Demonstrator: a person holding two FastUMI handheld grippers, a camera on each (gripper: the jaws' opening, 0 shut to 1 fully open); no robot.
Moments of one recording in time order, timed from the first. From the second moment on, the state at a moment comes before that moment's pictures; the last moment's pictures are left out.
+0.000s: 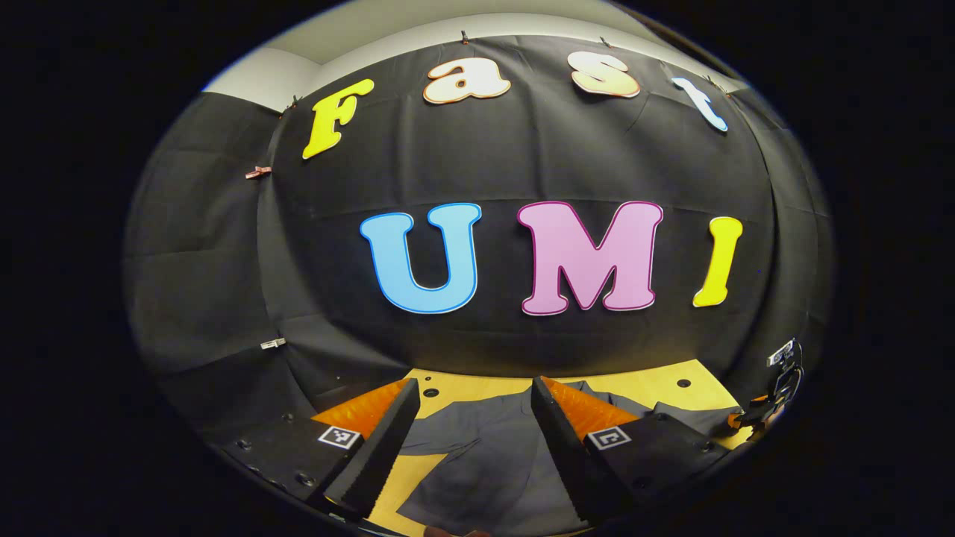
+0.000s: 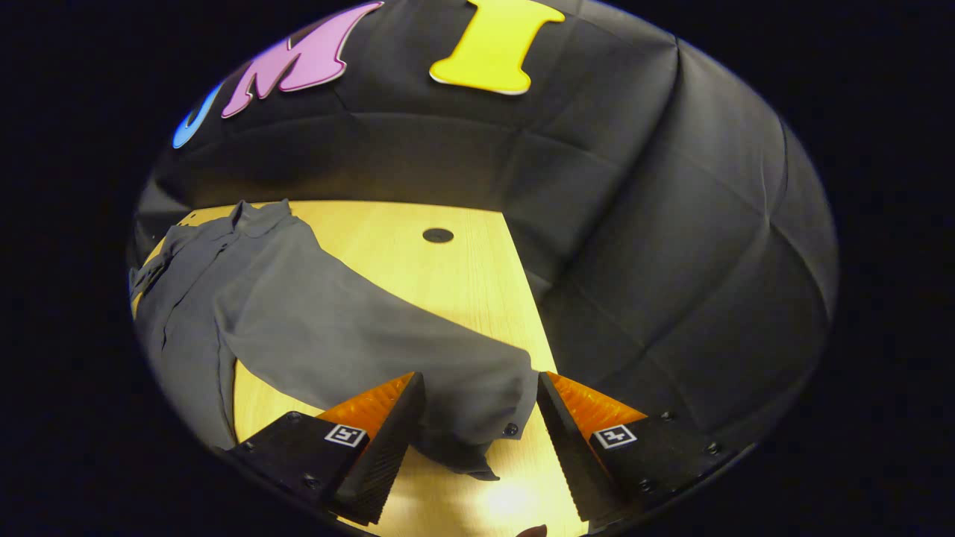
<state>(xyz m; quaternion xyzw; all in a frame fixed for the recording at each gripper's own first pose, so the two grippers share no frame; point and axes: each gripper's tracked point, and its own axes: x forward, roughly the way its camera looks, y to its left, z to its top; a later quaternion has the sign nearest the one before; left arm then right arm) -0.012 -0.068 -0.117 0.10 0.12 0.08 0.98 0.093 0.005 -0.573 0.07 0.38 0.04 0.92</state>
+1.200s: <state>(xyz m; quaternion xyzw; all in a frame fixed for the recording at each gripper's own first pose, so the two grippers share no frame) -0.007 0.003 -0.131 0.11 0.11 0.07 0.99 0.092 0.009 -0.503 0.20 0.36 -0.01 0.91</state>
